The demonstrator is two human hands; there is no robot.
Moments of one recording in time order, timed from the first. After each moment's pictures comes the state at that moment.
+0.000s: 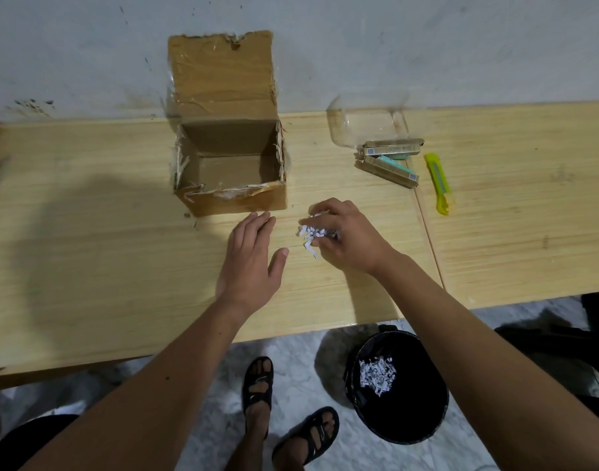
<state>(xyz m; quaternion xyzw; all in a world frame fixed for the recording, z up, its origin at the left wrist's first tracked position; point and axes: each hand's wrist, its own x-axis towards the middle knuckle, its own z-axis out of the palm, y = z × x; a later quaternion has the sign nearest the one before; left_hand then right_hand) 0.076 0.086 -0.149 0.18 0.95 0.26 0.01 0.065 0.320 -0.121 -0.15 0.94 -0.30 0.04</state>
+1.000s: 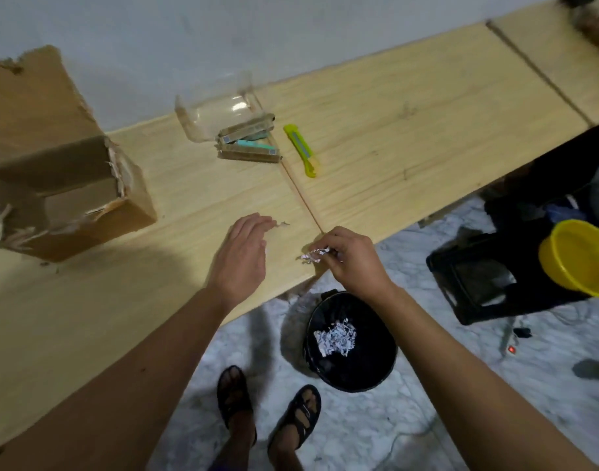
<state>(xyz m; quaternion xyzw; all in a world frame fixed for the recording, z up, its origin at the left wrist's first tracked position) 0.108 0.234 -0.137 0.41 0.87 0.28 0.06 0.241 0.435 -0.103 0.13 0.92 -0.35 -0.05</state>
